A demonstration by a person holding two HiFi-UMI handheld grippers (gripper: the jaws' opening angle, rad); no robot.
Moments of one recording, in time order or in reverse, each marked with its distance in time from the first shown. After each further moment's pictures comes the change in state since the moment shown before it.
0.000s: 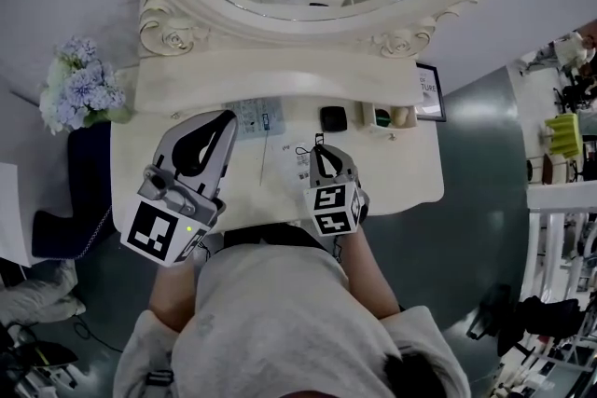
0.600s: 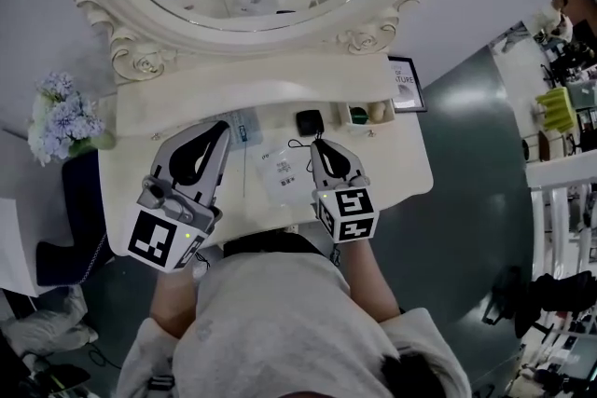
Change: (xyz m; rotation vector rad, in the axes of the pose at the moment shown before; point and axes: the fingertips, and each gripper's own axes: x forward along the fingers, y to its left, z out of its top) left arm 0.030 -0.032 -0.001 0.011 0.004 -0.077; right arm -0.049 -0.056 0.032 0.303 -0.250 -0.001
